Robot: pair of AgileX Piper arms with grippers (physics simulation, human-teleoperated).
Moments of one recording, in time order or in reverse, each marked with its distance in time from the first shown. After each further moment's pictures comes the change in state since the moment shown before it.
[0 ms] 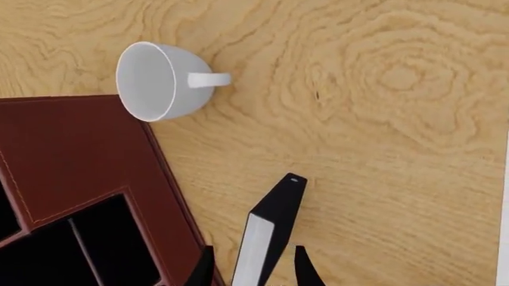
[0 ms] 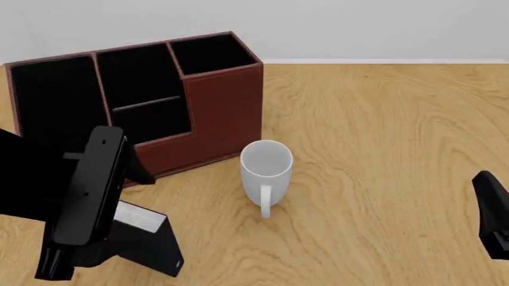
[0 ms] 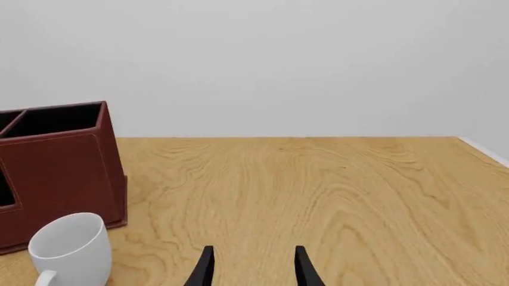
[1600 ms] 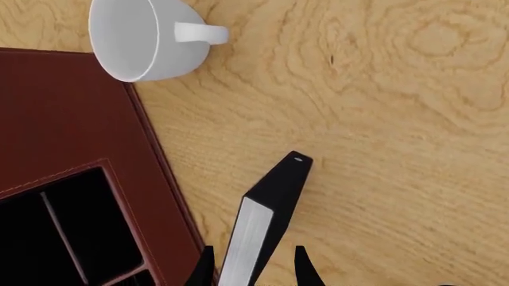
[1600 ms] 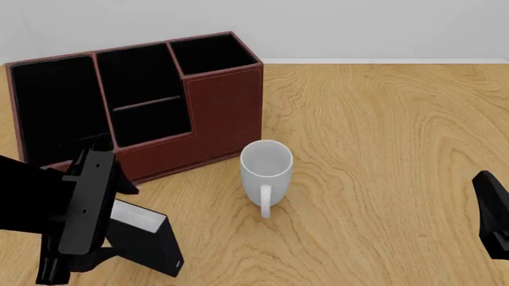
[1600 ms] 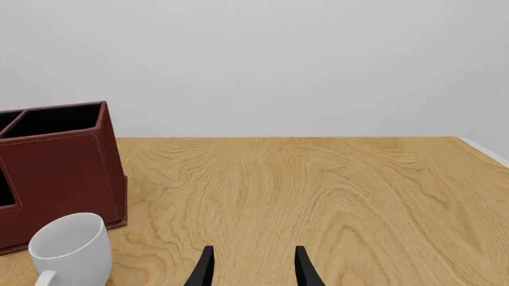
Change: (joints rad) left arm 0.157 -0.026 0.159 -0.114 0.101; right arm 0.000 0.000 0.000 0.000 0.000
